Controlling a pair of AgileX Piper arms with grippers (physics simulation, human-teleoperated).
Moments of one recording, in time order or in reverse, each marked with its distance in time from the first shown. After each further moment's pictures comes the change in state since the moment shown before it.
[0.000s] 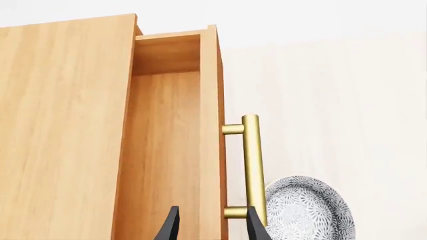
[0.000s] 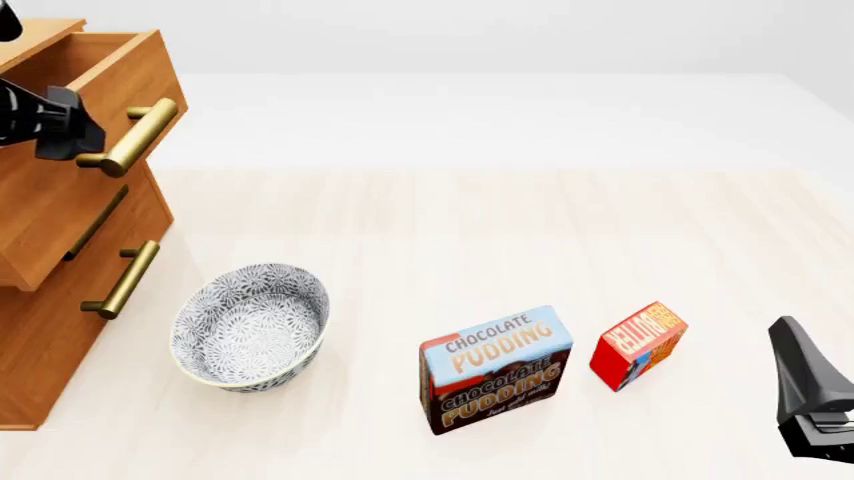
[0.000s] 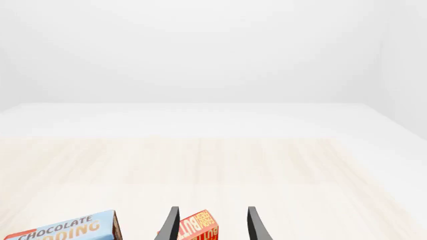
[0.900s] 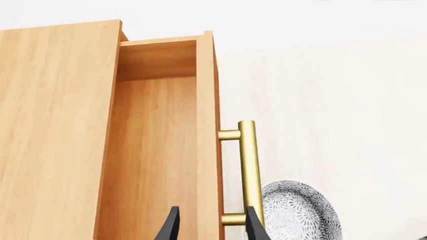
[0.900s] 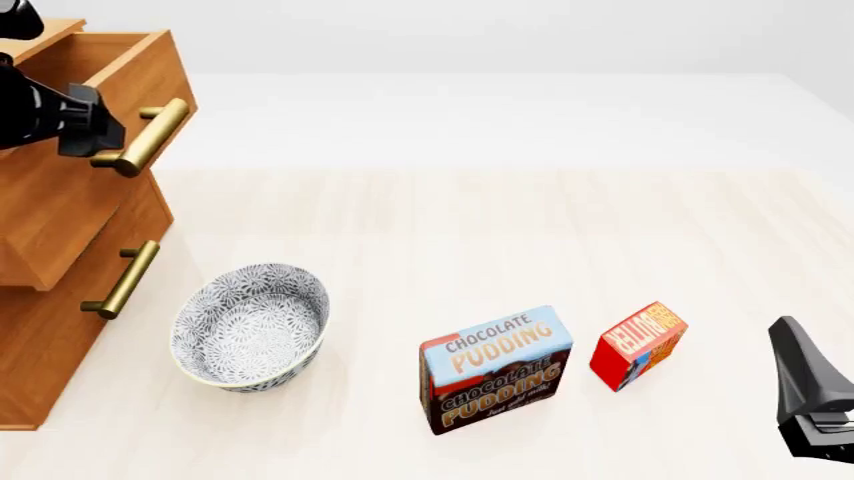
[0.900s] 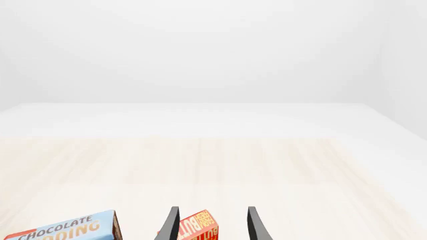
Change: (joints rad) left arm -0.048 0.013 0.002 -0.024 -0.048; right arm 0.000 0.000 0.000 0.000 0.000
